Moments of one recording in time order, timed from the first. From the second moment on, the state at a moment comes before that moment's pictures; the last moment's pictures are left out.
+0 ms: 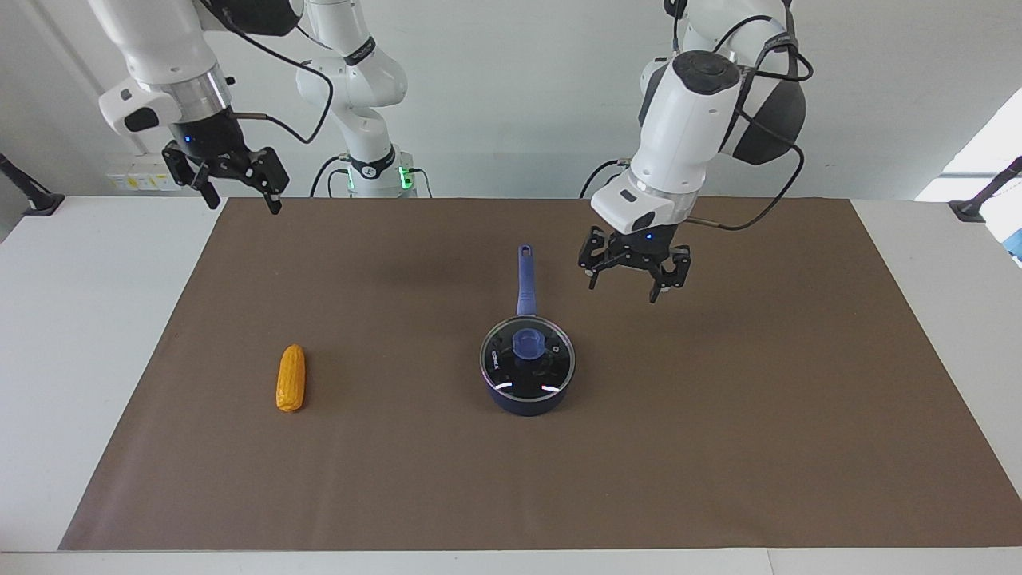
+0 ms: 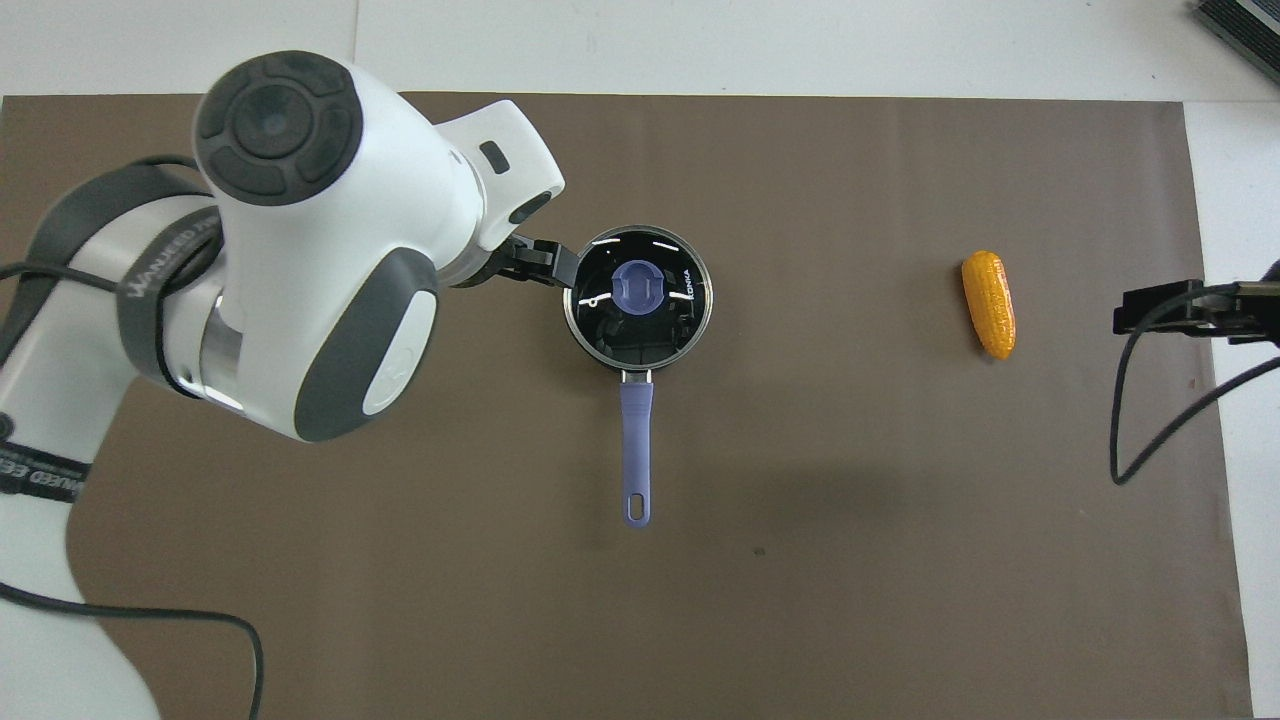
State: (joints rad) left arm -0.49 0.32 -0.03 -1.41 -0.01 1.90 -0.22; right arm -0.01 -0.04 -0.03 -1.75 -0.02 1.80 0.07
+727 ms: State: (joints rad) left arm -0.61 0.52 -0.03 -1.33 0.04 2.02 -0.43; right arm -0.02 0.41 -0.04 -1.81 -0.02 2.47 0.07
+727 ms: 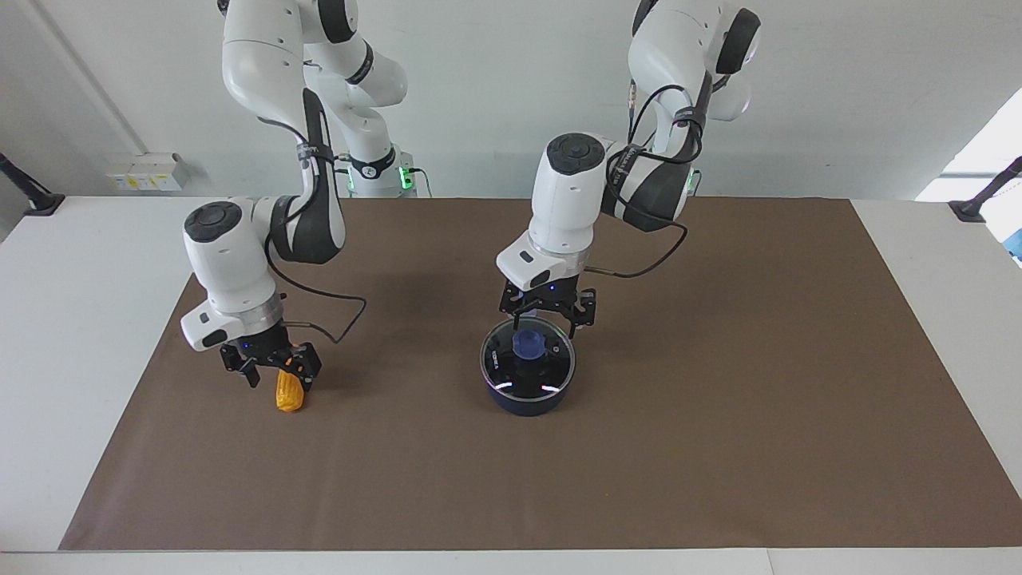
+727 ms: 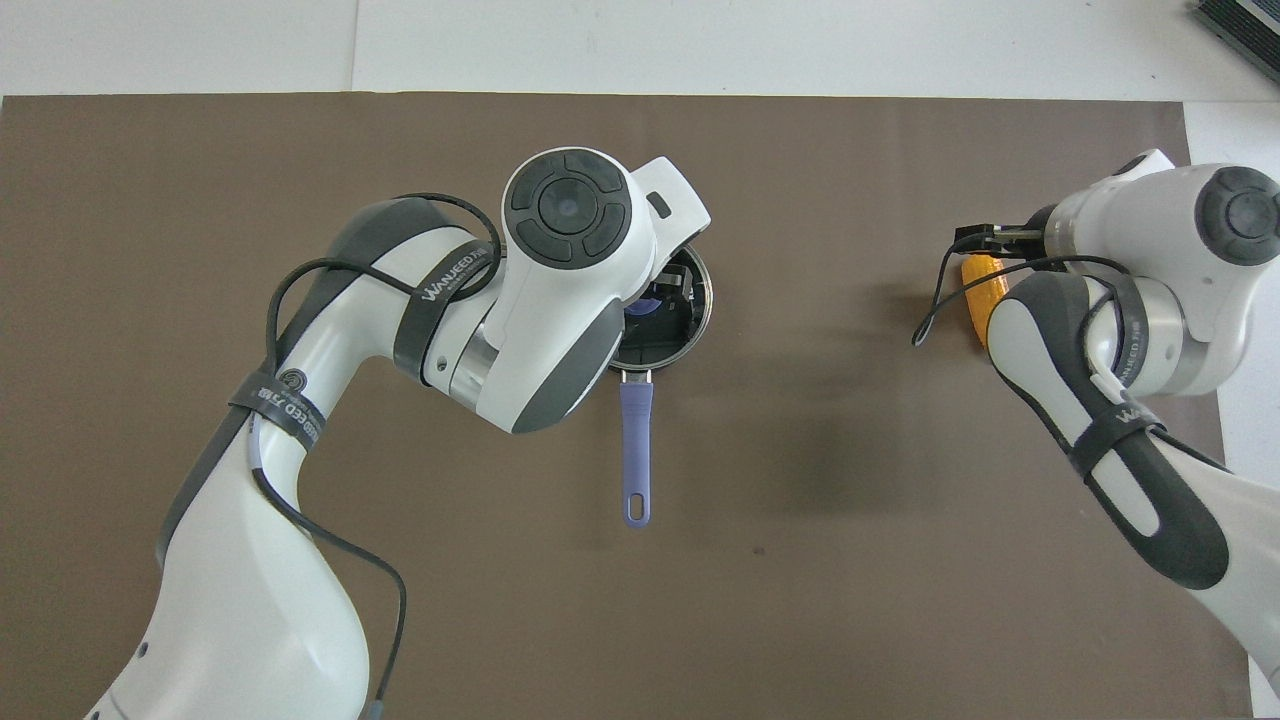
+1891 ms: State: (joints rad) left arm -0.65 0.62 -0.03 -1.25 0.10 1.99 -0.55; right arm -0.04 0.46 -0.04 -1.84 -0.02 2.44 0.07
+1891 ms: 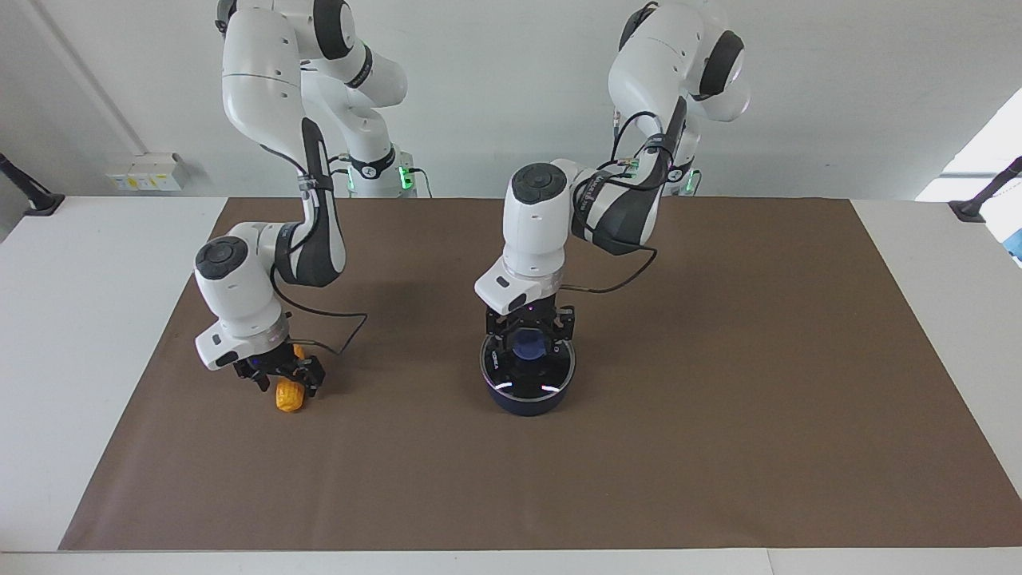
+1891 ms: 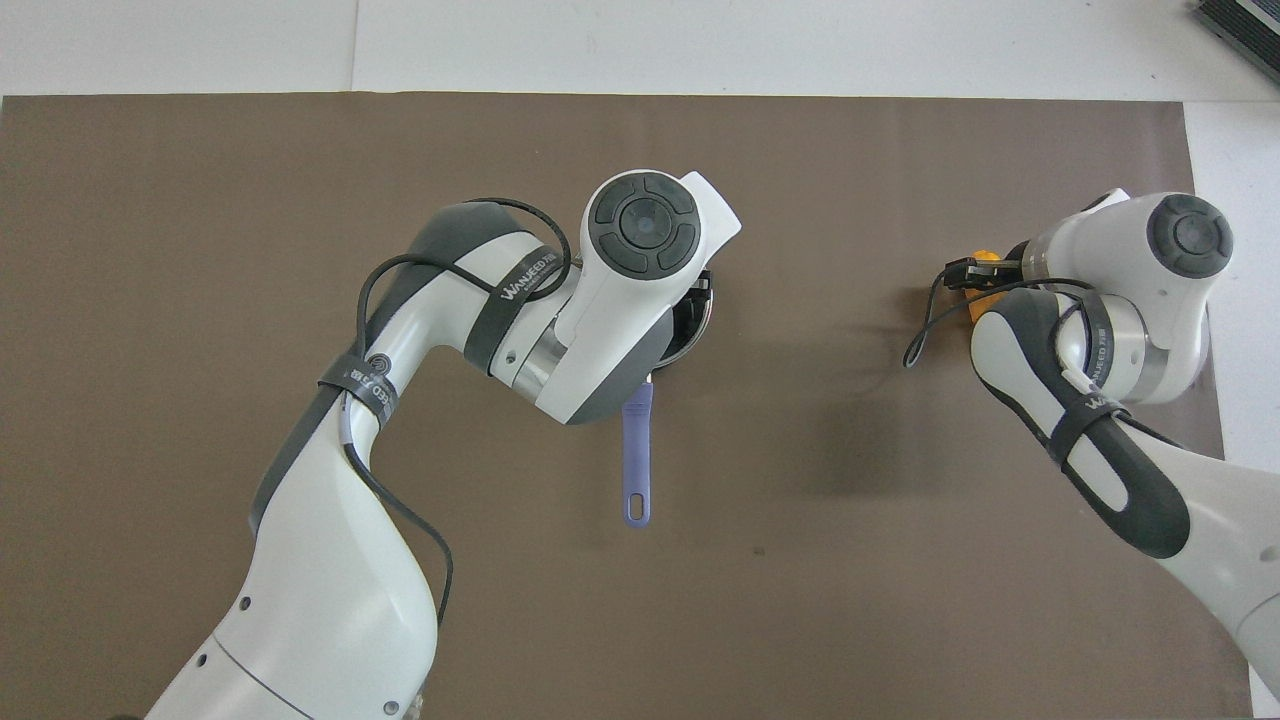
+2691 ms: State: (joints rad) left arm -0.65 0.57 -0.02 -1.23 0.10 1.96 -0.60; right arm -0.03 0.40 -0.03 -1.79 -0.02 2.37 0.23
